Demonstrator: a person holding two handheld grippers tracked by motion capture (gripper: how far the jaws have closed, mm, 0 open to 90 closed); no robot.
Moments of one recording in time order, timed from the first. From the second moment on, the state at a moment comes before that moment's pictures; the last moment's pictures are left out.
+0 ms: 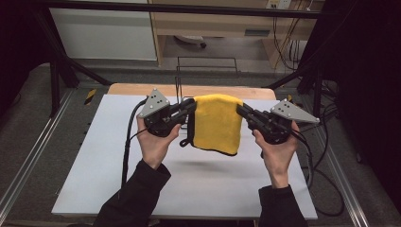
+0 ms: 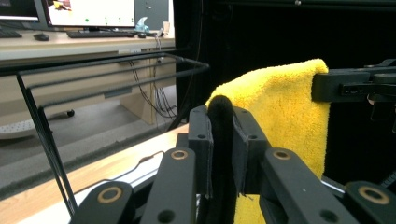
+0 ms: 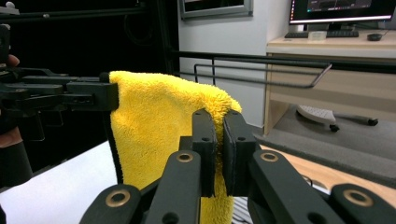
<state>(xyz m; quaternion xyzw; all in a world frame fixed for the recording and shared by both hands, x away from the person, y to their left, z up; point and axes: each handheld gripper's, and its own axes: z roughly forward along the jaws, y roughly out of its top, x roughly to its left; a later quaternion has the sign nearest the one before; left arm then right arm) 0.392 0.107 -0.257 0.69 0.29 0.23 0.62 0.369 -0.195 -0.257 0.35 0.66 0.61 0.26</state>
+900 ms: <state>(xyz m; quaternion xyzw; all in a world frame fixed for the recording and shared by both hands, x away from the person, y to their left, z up) 0.407 0.116 -0.202 0.65 0.28 0.27 0.65 0.387 -0.181 -0.201 0.32 0.63 0.64 0.31</state>
